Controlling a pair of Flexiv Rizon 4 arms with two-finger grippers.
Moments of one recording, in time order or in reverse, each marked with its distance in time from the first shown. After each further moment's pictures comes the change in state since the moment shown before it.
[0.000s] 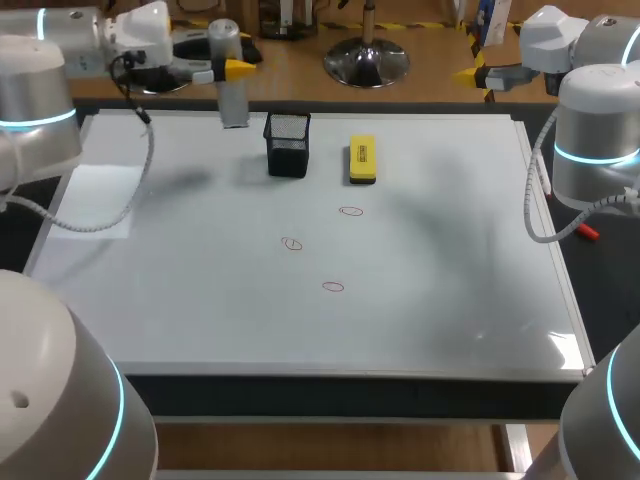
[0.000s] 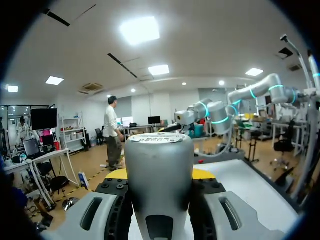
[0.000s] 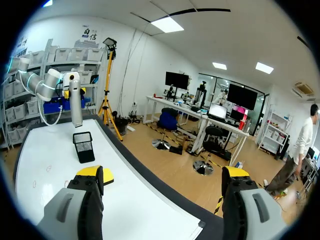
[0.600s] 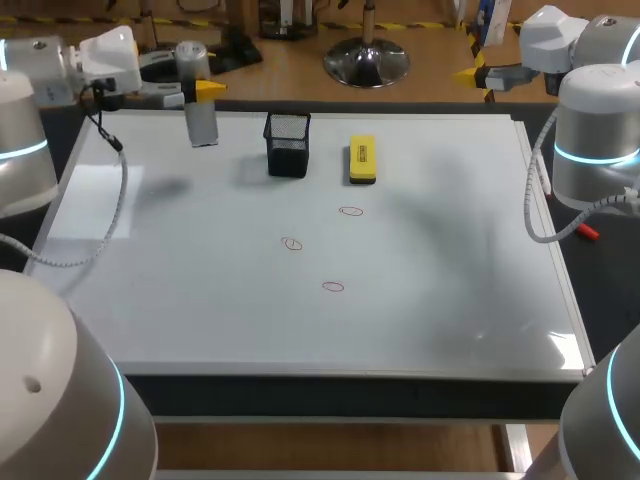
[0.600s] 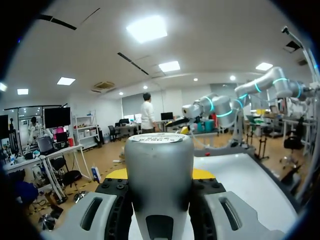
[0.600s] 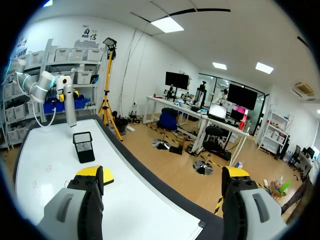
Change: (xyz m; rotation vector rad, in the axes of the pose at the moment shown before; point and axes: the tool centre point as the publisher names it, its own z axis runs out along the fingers) left arm 0.015 0.021 -0.051 -0.029 -0.126 0.011; right arm 0.000 0.000 0.000 0.000 0.000 0.000
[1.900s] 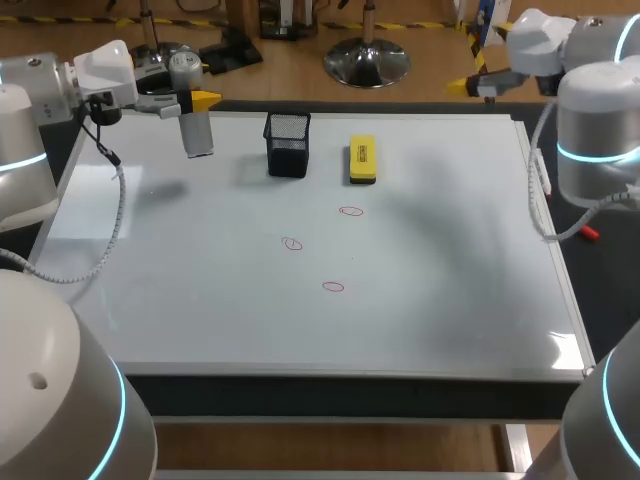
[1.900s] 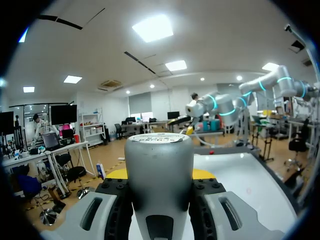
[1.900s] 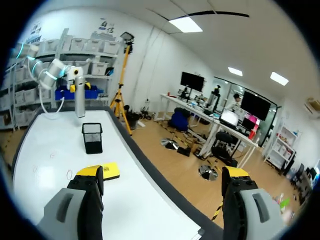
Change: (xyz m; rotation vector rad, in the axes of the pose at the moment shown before) left arm 0.005 0.011 -0.010 -0.009 -0.054 -0.018; right arm 0.025 0.000 0.016 0.020 0.127 -0.152
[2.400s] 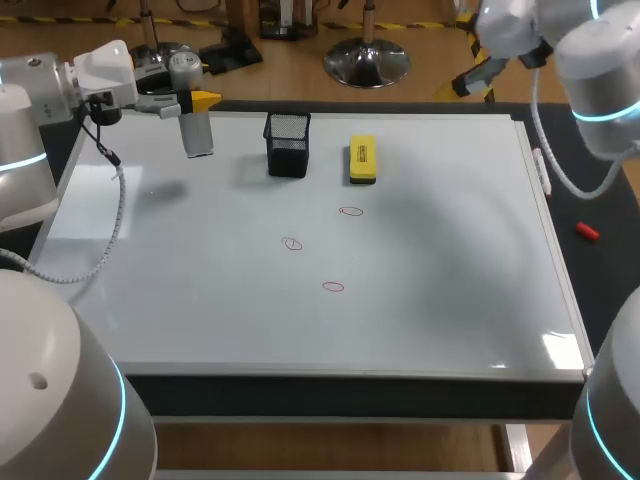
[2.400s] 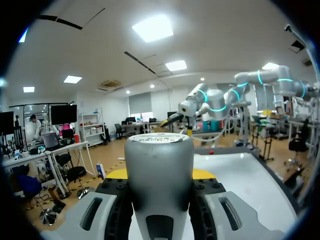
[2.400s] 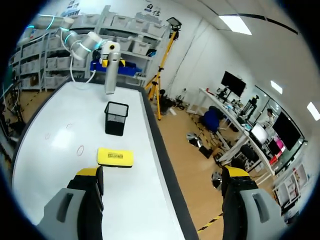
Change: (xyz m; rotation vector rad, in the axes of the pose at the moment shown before) left arm 0.000 0.000 0.000 0.000 0.000 0.000; right arm 0.030 0.009 0.036 0.128 0.286 -0.281
